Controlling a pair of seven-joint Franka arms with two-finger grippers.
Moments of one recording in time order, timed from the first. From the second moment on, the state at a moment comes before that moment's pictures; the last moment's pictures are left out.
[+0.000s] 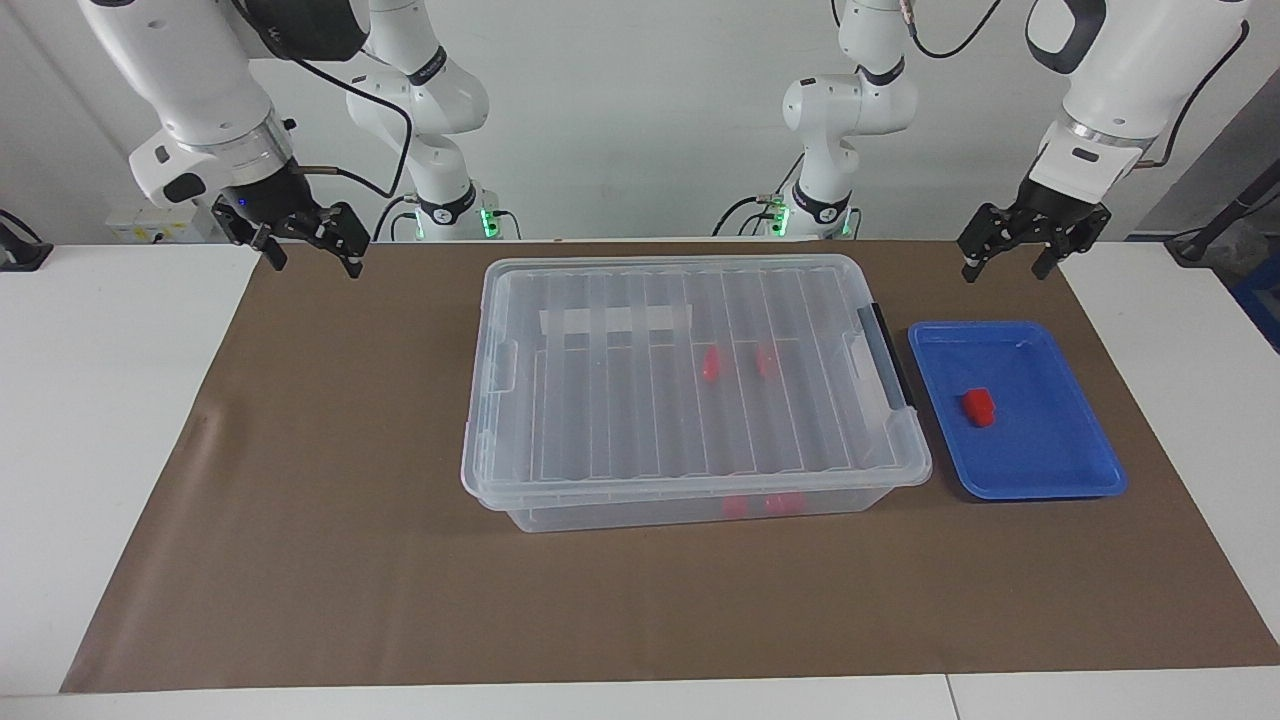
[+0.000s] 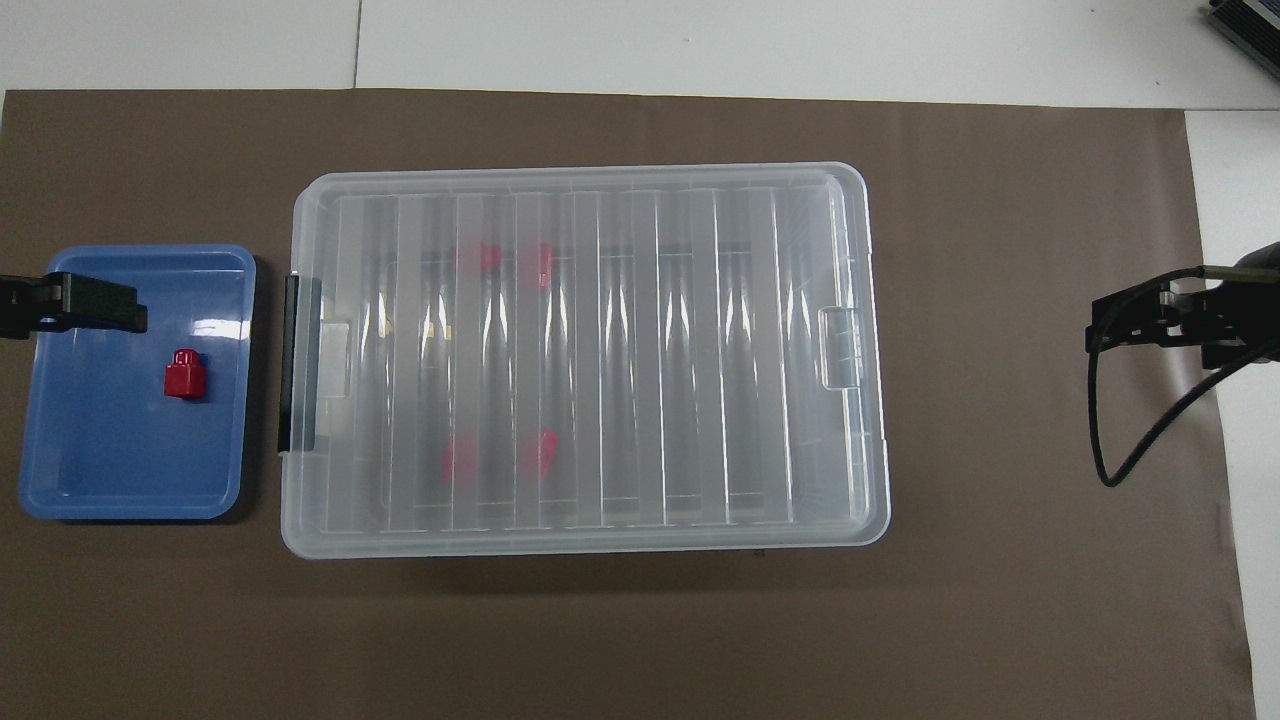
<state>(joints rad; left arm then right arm) -0.06 -0.07 0.03 -1.67 -0.02 1.67 -0.02 0.01 -0.01 0.00 -1.57 0.00 1.50 0.16</state>
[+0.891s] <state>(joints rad) -0.06 -0.07 0.03 -1.67 -0.02 1.67 -0.02 0.01 -0.03 0.02 -1.66 0.00 1.63 0.16</state>
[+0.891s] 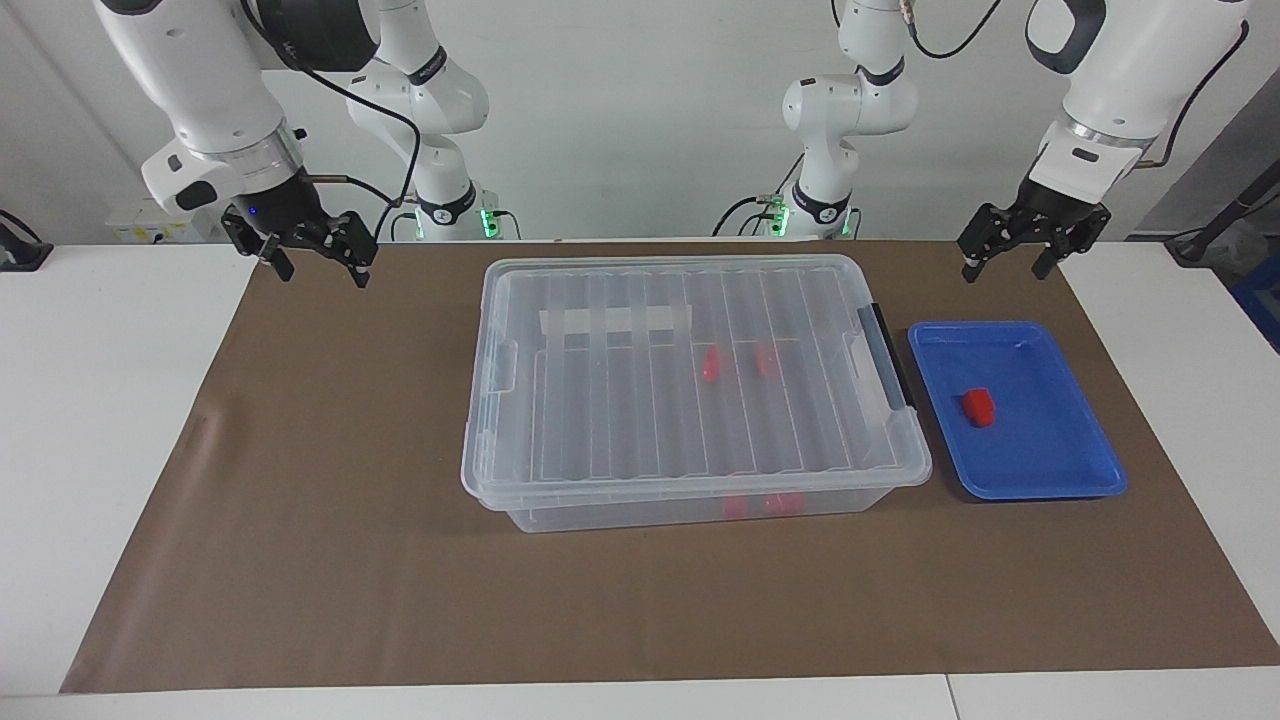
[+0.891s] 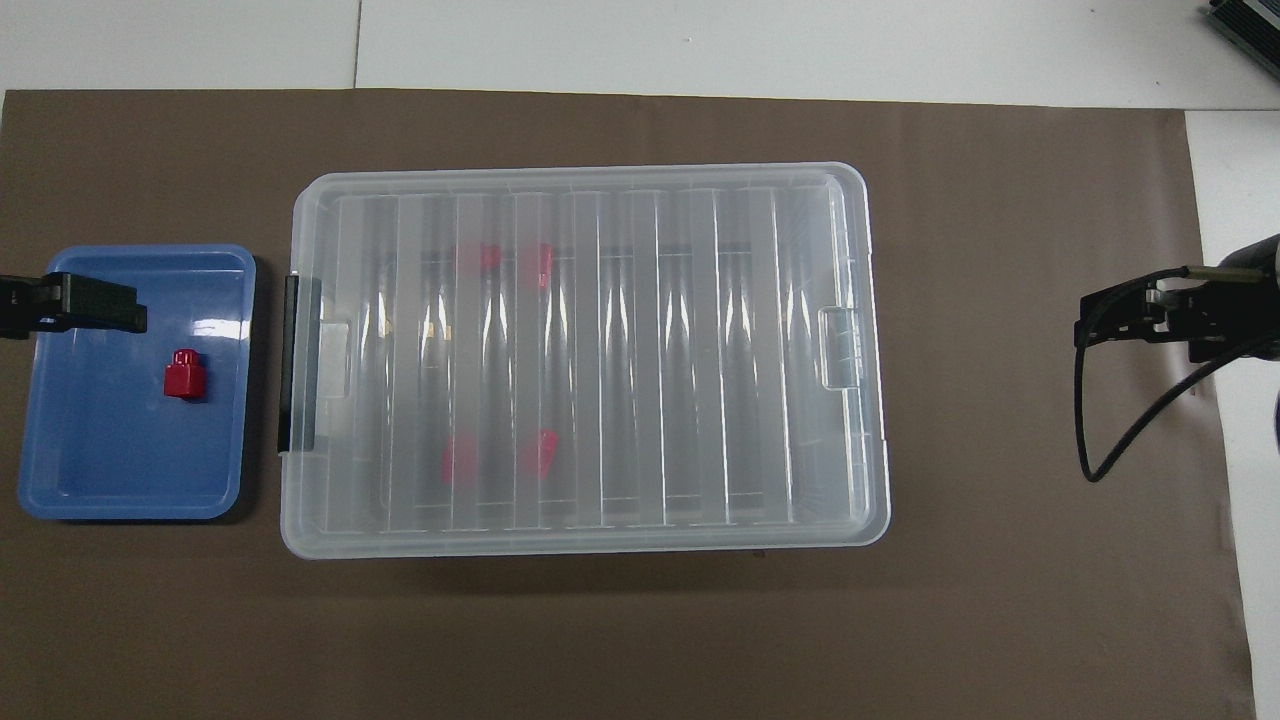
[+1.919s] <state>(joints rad) -0.06 -0.07 0.03 -1.67 -0.02 1.67 -0.02 0.14 0.01 0.04 -1.82 0.00 1.90 0.26</state>
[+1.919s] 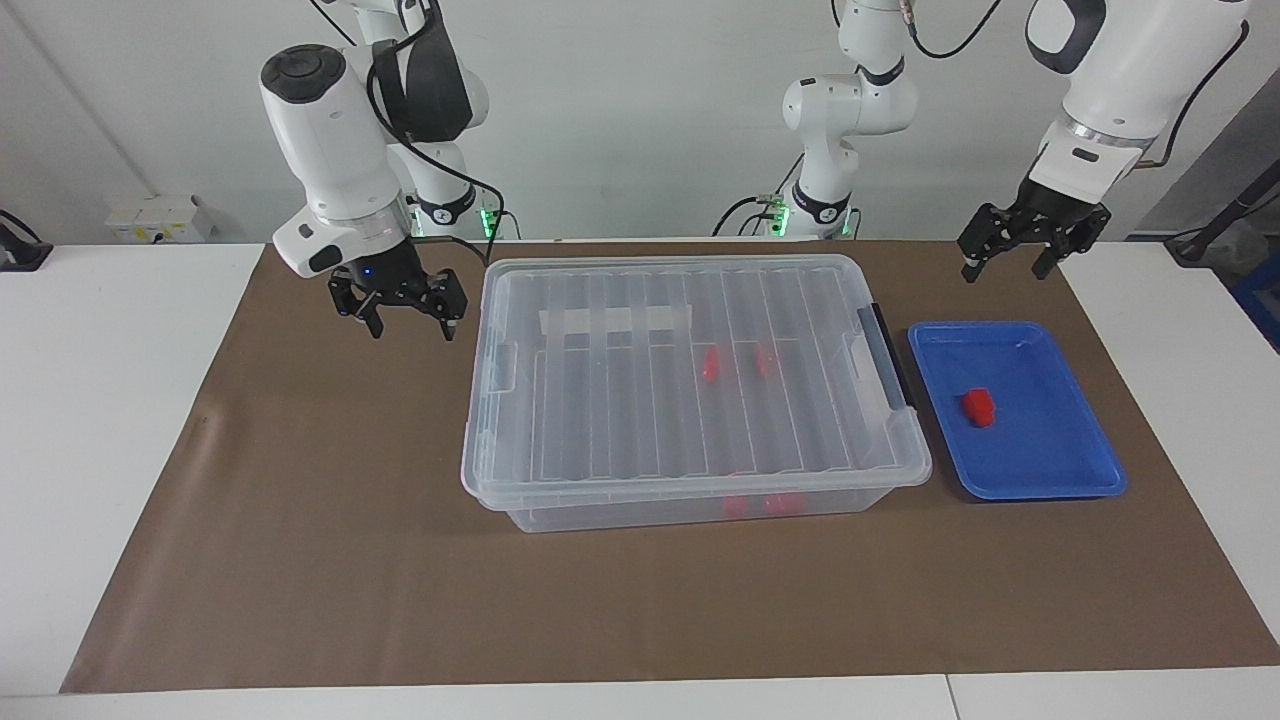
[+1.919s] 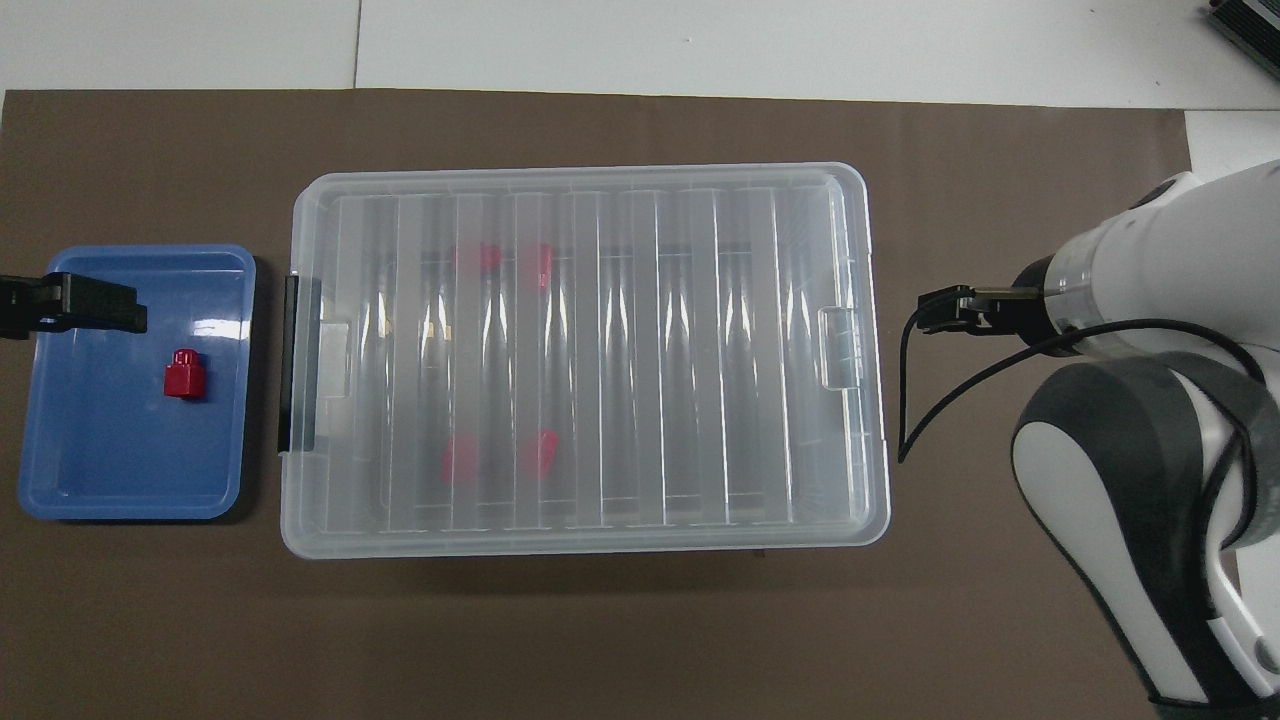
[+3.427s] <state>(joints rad) -0.06 -0.07 0.03 -1.67 -0.02 1.67 -0.02 0.17 0.08 0.03 -1.88 0.00 1.94 0.27</state>
